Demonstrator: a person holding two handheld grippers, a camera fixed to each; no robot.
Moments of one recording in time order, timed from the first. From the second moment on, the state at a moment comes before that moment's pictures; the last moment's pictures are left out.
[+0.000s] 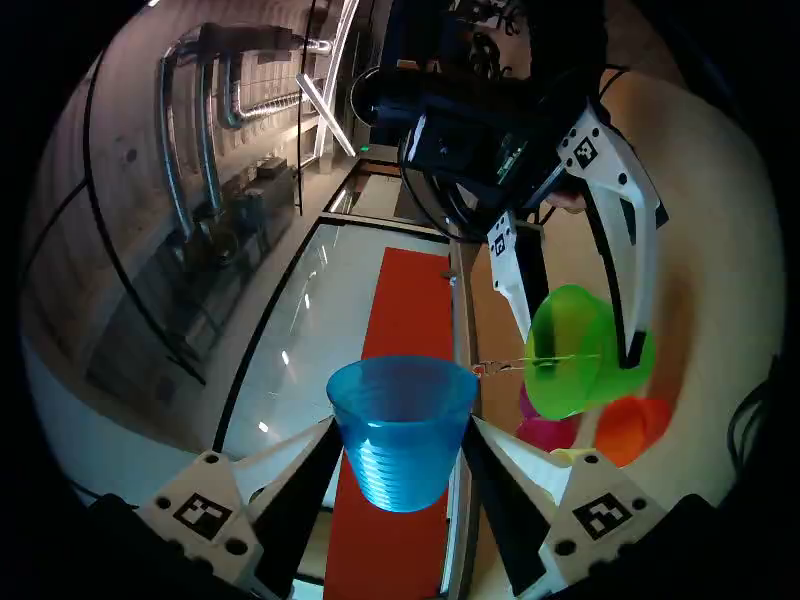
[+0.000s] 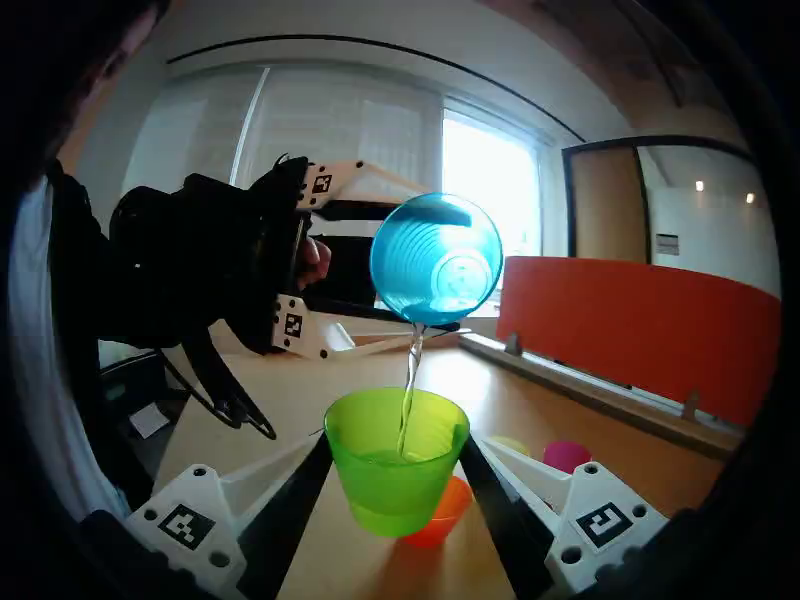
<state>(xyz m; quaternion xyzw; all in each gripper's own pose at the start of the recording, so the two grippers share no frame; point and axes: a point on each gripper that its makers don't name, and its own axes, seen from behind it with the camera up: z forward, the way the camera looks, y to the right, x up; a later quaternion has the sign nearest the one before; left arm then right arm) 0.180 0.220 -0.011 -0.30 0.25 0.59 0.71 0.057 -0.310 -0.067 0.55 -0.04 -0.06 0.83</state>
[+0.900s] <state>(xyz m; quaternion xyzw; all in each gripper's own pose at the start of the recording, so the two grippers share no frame) 0.185 0.219 -0.014 -0.28 0.26 0.62 0.68 0.060 -0.310 -0.063 0.54 -0.03 -0.06 0.84</state>
